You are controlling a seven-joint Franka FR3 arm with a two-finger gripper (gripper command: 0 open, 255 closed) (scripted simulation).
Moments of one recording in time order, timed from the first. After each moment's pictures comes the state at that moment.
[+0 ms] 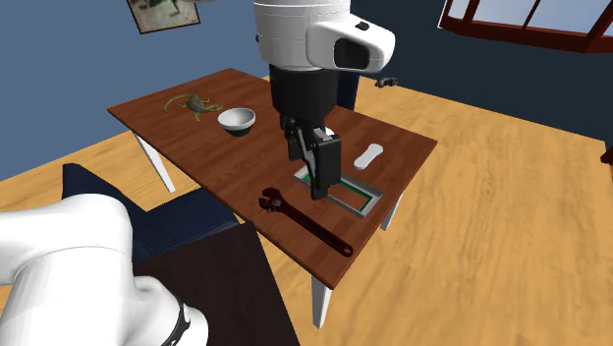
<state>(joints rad) 0.02 -0.77 -0.04 -2.44 -0.06 1.67 0.07</state>
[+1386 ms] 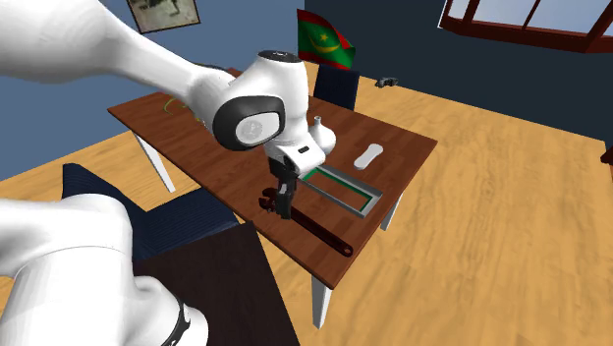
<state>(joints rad) 0.03 -0.49 0.32 -2.78 0.19 2.29 0.75</state>
